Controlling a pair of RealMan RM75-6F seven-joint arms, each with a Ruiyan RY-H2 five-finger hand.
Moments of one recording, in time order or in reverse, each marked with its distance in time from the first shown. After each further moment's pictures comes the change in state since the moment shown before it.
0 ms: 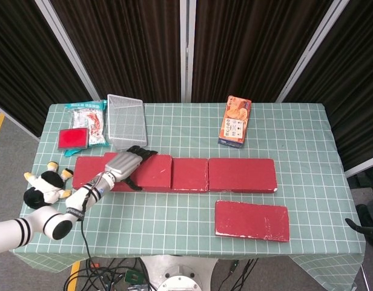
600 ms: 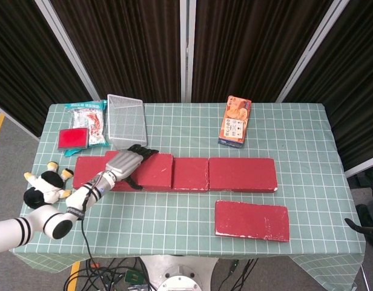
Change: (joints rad) left arm -0.009 0.004 0.002 0.003 0.018 0.007 -0.014; right arm 0.002 -0.002 0.000 0.002 0.000 -0.005 -0.002
